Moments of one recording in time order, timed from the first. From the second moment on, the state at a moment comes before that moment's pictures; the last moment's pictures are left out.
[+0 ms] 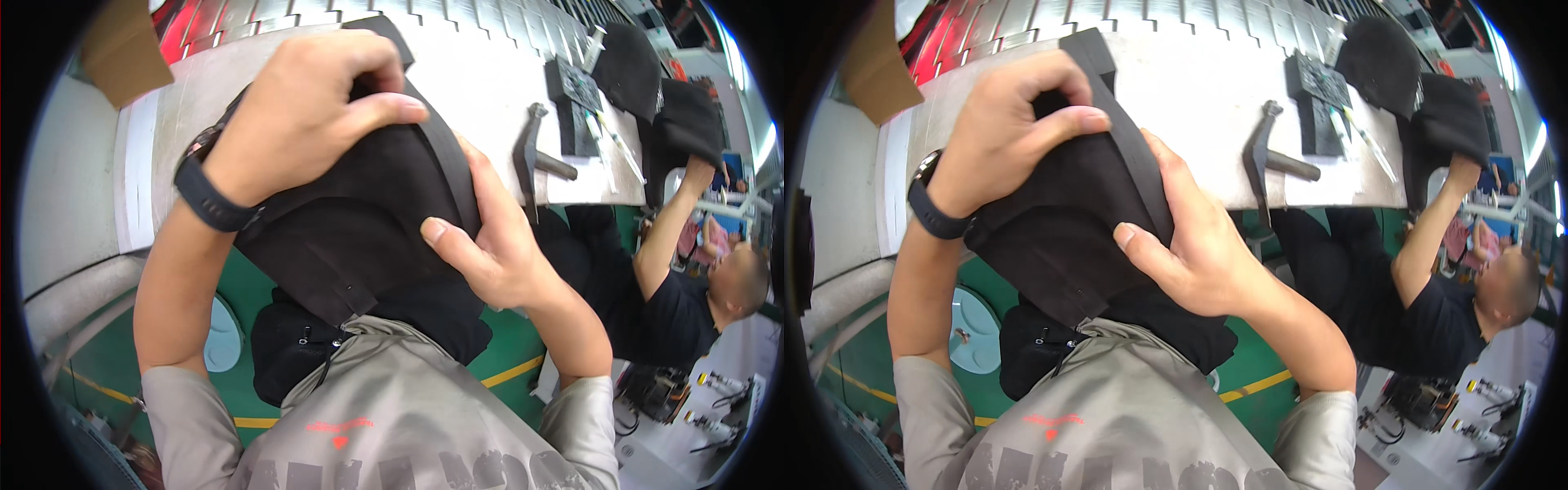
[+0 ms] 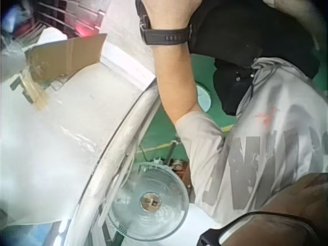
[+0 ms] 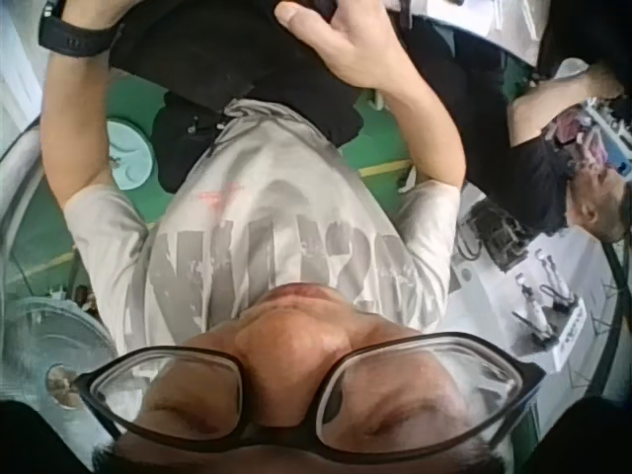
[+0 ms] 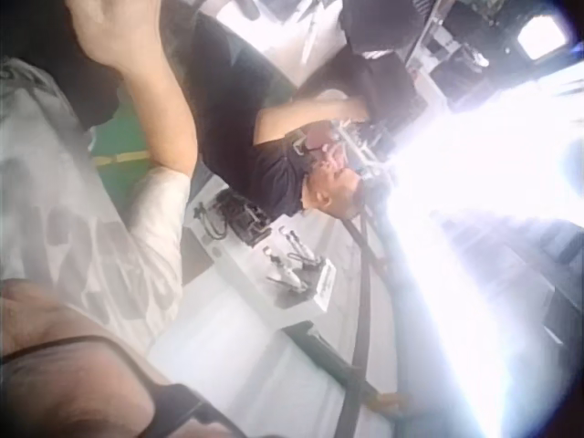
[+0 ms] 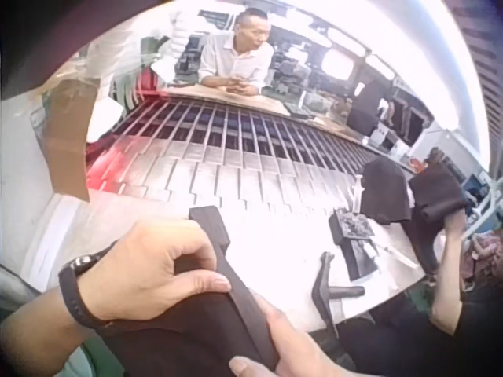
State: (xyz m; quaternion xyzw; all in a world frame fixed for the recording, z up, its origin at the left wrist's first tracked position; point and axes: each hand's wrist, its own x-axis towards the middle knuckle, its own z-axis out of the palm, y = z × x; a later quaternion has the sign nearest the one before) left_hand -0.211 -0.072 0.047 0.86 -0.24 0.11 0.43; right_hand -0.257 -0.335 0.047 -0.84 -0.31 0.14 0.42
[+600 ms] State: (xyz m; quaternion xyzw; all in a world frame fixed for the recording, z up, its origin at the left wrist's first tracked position) left_hand -0.248 -0.064 0.029 0.95 -0.25 0.13 0.17; right_hand -0.298 -0.342 0.028 -0.86 -0.25 0.04 0.45
